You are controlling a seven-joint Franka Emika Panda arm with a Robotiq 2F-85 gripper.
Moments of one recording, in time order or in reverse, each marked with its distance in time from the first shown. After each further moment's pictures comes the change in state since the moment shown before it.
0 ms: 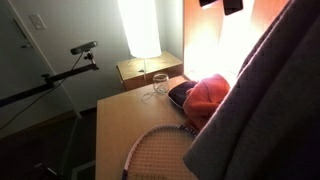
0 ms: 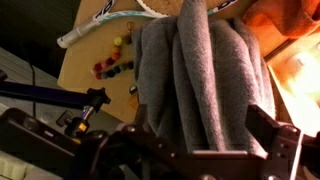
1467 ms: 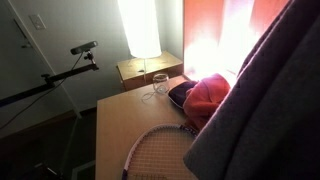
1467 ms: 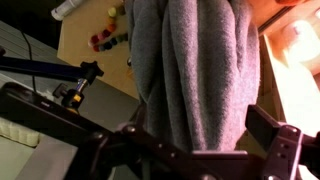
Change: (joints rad) arm 0.083 0.036 -0.015 0.063 -0.143 -0.003 0.099
